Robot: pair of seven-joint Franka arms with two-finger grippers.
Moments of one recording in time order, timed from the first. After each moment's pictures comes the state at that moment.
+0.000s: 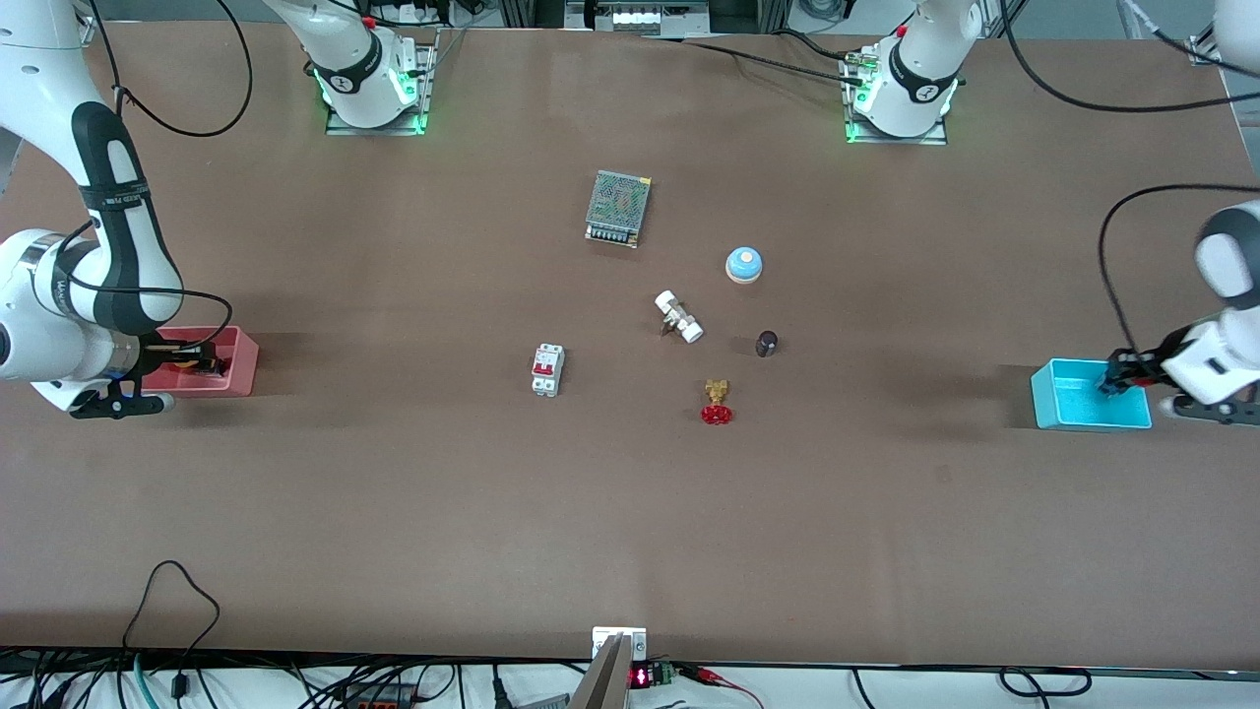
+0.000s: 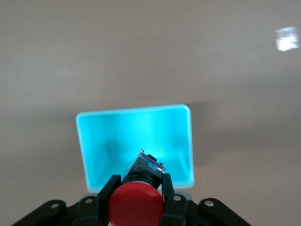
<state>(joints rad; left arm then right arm) 0.31 0.39 0.00 -1.72 0.08 2.03 0.38 -0.18 0.56 -0.10 -1.78 -0.11 2.09 -0.29</state>
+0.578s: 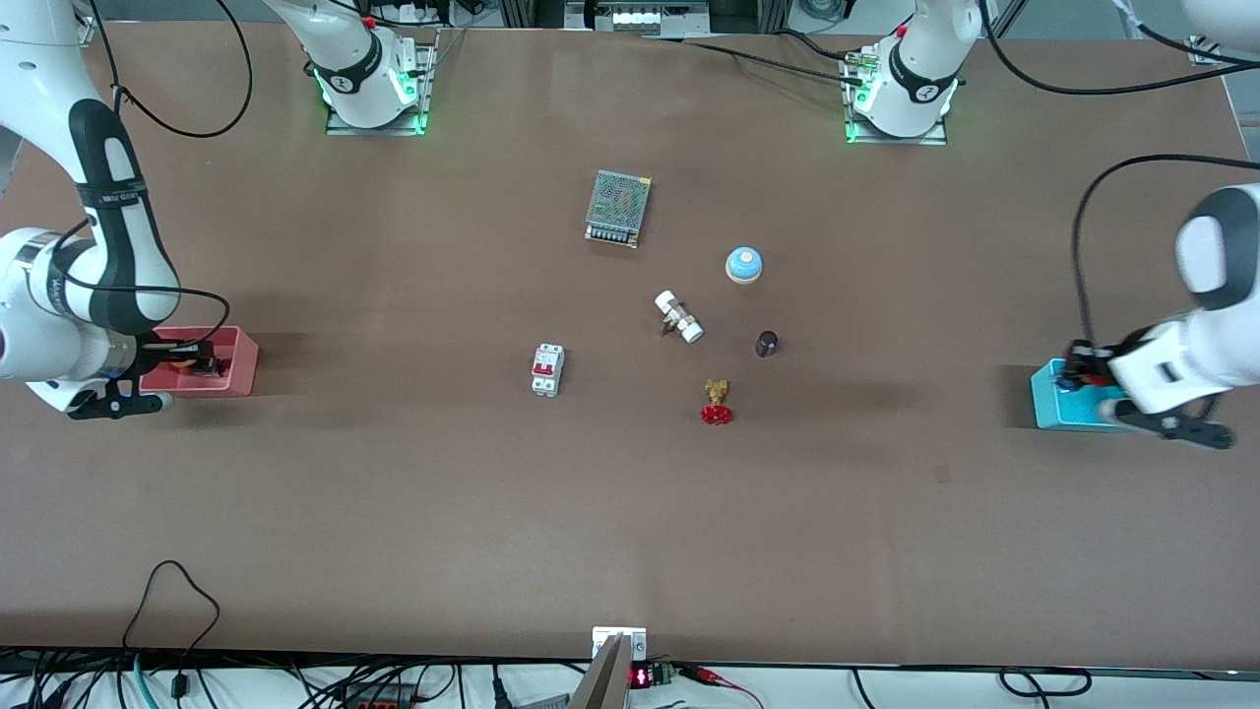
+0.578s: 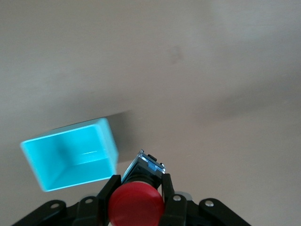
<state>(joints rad) 0.11 0.39 -0.05 -1.60 0.08 1.84 0.29 -0.18 0.52 -0.10 -1.76 -0.11 2.04 -0.33</state>
